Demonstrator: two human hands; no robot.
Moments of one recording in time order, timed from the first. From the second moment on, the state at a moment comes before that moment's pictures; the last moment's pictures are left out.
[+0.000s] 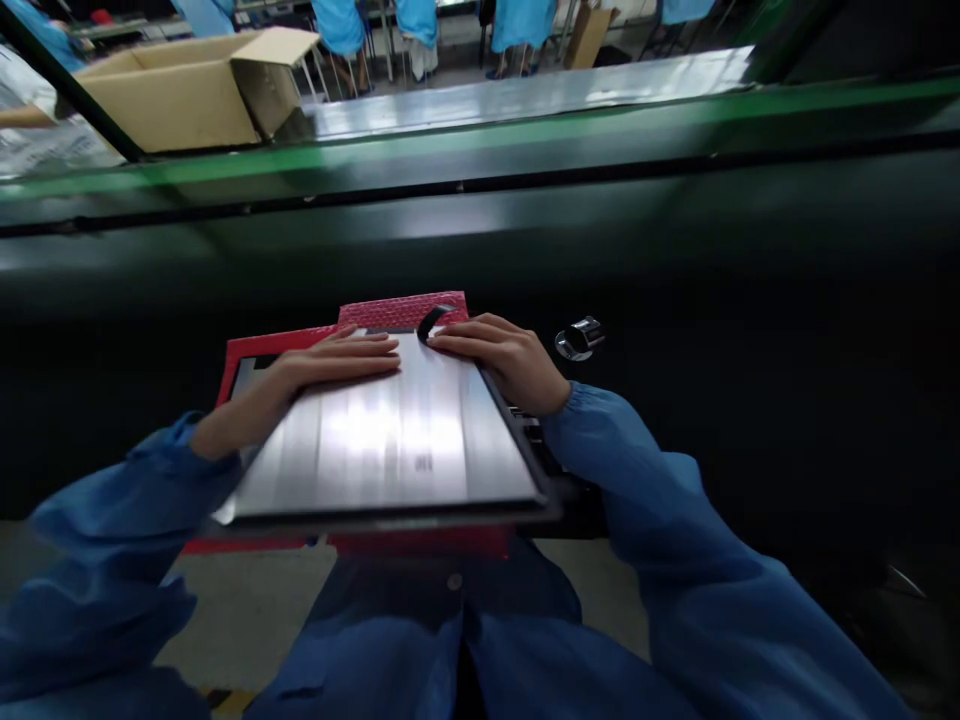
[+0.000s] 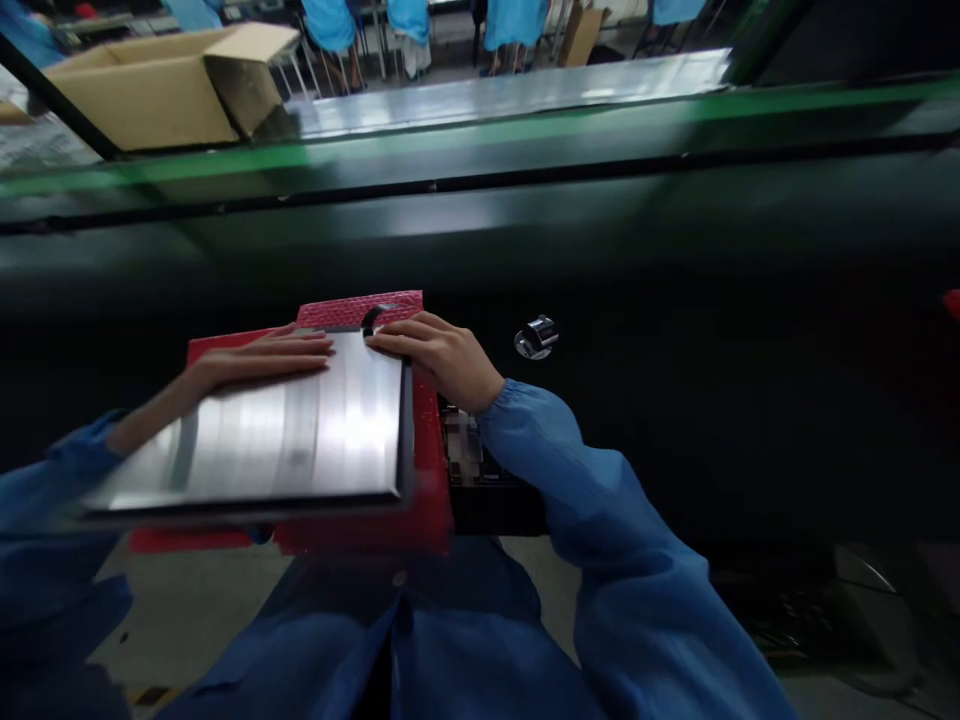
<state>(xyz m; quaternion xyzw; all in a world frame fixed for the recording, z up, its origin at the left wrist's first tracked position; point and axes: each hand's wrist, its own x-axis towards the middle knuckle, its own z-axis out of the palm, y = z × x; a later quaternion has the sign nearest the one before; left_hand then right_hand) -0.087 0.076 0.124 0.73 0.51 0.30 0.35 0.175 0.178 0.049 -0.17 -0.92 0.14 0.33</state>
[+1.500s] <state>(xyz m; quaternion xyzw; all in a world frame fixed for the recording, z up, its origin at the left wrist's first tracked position) 0.013 0.117 0.074 0.79 0.46 0.15 0.38 0.205 0.150 0.011 -0.18 -0.79 0.50 0.31</state>
